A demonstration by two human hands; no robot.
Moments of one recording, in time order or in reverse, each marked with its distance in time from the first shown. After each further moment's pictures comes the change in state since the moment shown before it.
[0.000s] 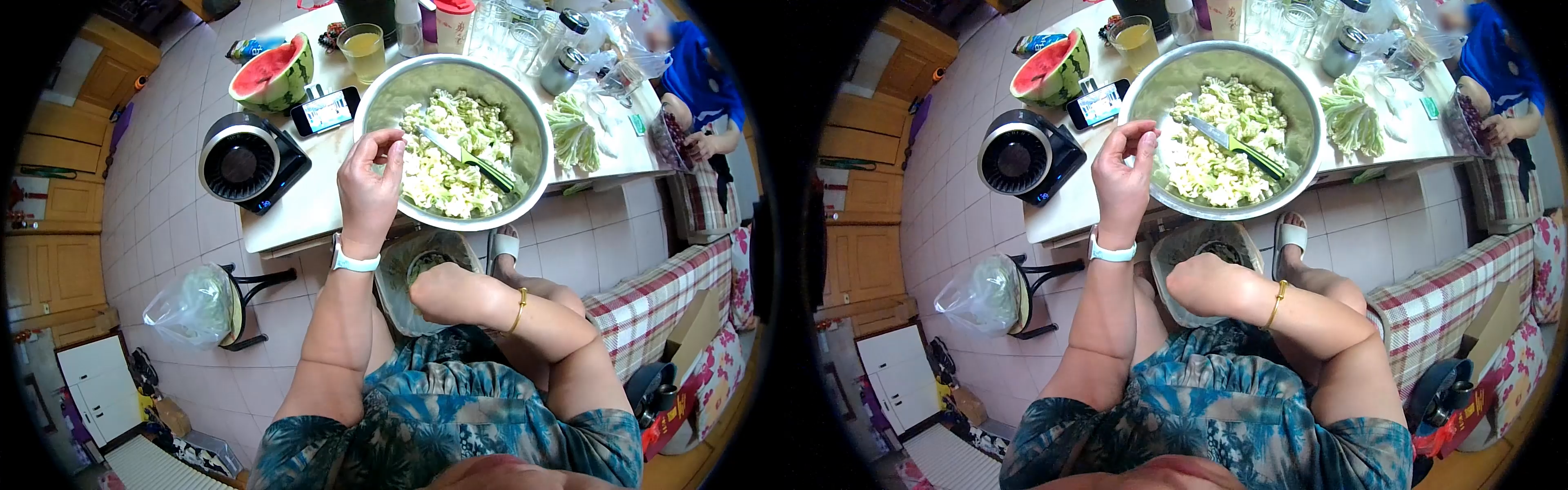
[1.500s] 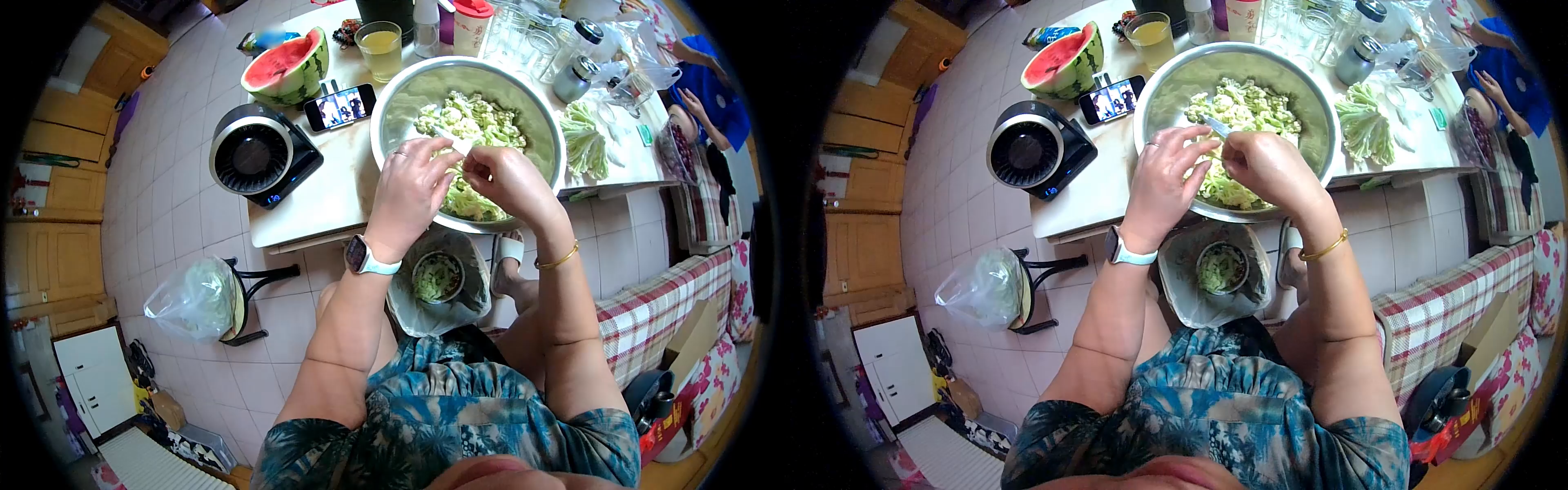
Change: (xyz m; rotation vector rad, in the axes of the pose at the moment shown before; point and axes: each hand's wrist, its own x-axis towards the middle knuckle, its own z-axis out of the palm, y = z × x) left_hand -0.008 0.002 0.005 0.377 -0.262 0.377; right_hand -0.018 0.094 -0.086 0.228 0.748 0.386
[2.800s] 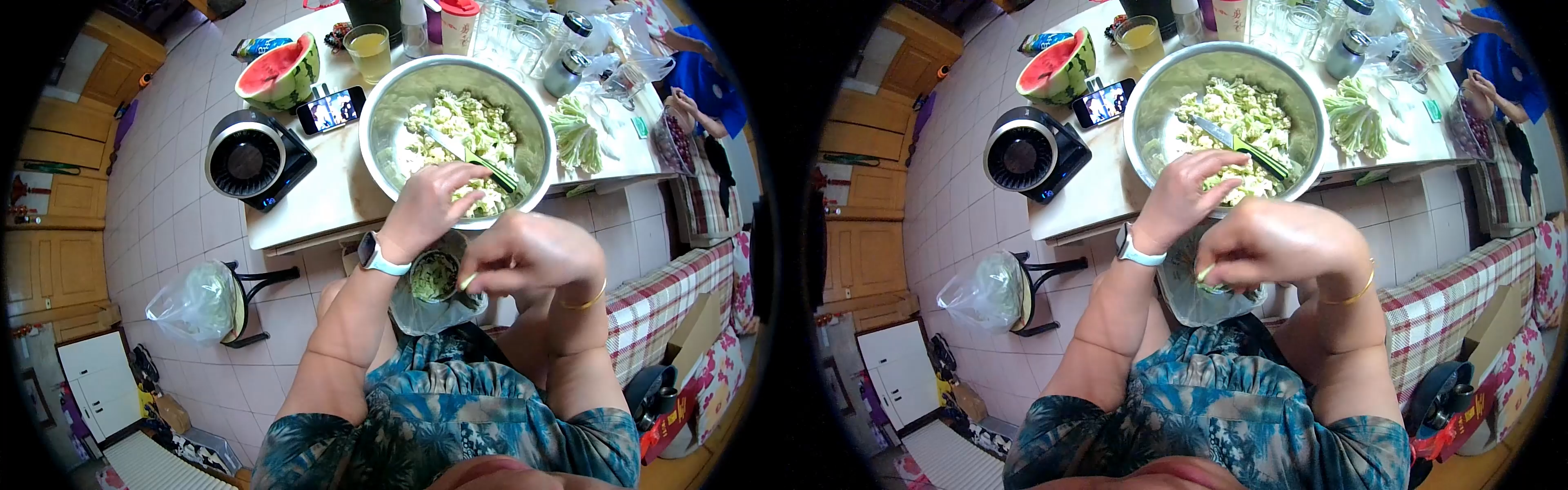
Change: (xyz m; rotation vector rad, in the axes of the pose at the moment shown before) left_hand 0.006 0.029 0.017 -0.309 -0.156 0.017; right_hand -0.063 -0.061 -0.062 0.411 -0.685 -0.323
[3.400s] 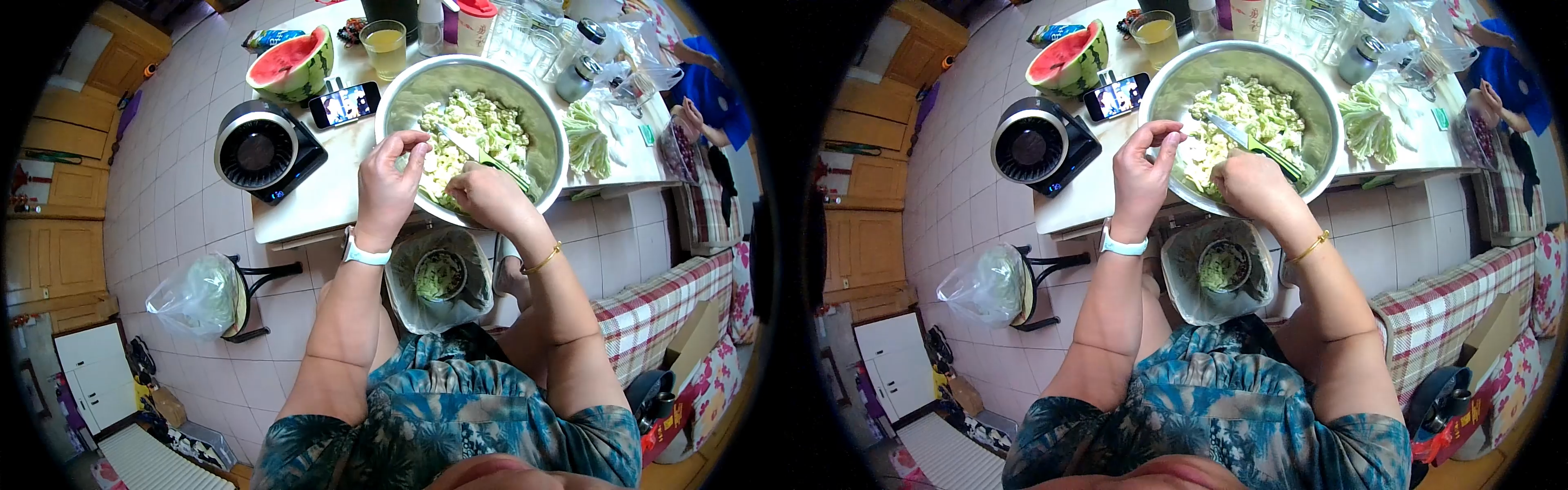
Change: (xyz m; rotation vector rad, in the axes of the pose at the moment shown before) left_hand -0.013 -0.033 -0.037 -0.117 0.393 -0.288; right_hand 0.073 0.108 0.019 -0.679 0.474 0.405
